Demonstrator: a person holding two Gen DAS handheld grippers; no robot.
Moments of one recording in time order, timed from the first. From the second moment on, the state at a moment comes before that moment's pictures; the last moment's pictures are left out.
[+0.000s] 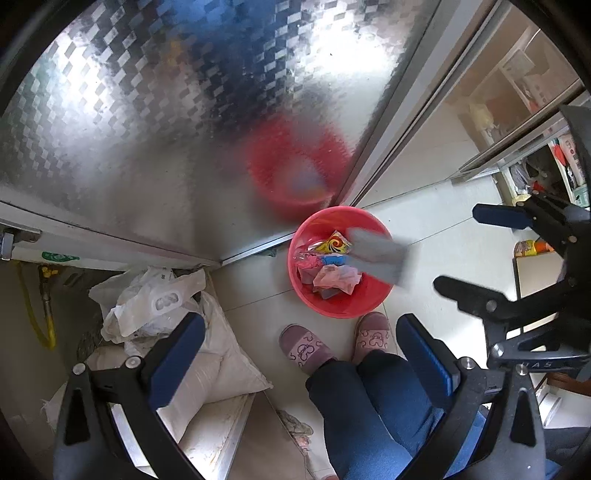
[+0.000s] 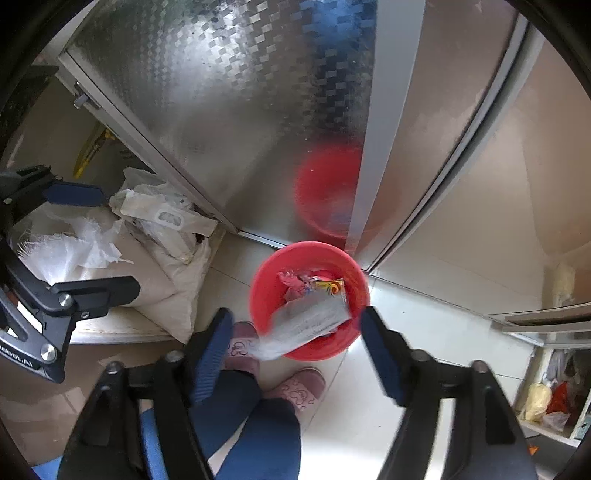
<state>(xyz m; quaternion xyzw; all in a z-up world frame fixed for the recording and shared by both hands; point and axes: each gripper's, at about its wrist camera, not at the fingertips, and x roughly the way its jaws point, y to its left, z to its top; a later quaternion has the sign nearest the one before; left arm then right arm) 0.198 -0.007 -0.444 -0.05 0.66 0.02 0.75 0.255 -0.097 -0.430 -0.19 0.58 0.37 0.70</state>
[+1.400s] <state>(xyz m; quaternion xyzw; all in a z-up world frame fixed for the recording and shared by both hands) 0.213 -0.017 -0.118 -0.03 0.52 0.06 0.85 0.265 -0.122 -0.147 -0.16 0.49 0.33 0.79</state>
